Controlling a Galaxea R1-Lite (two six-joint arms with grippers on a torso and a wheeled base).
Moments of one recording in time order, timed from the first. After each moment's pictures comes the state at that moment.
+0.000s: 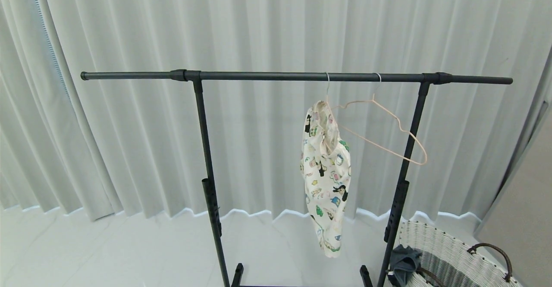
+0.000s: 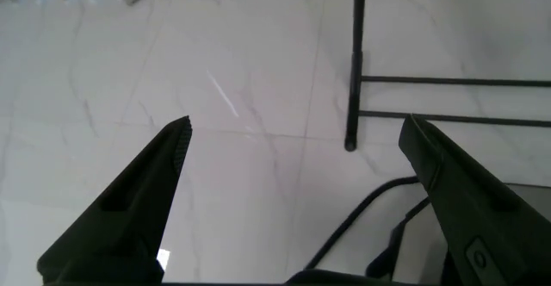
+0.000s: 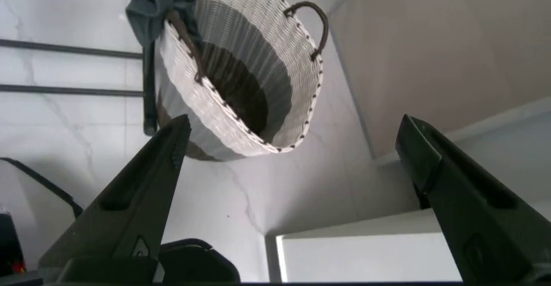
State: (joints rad) left arm -0.08 0.71 0.00 -0.04 0.24 0.06; right arm 0.04 0.54 -0.09 0.13 -0.31 -0.24
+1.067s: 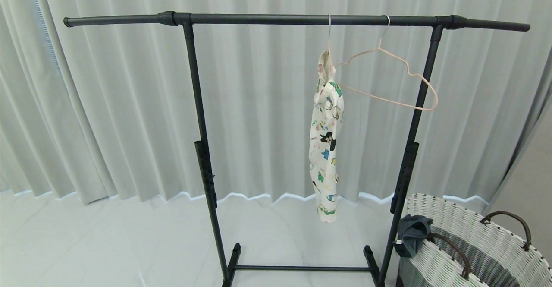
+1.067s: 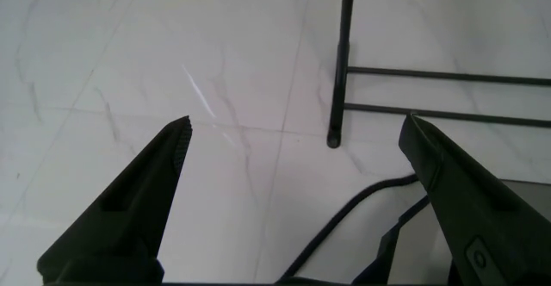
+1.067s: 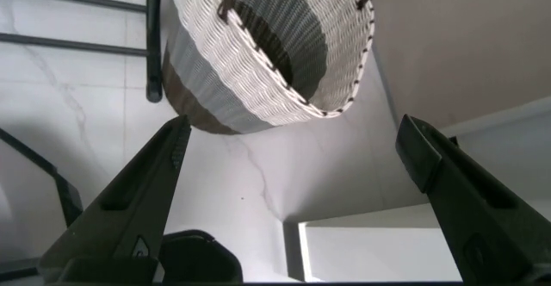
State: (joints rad) left arm -0.11 0.66 0.00 -0.04 0.24 0.02; right arm 0.04 0.60 -0.09 0.13 -0.31 -0.24
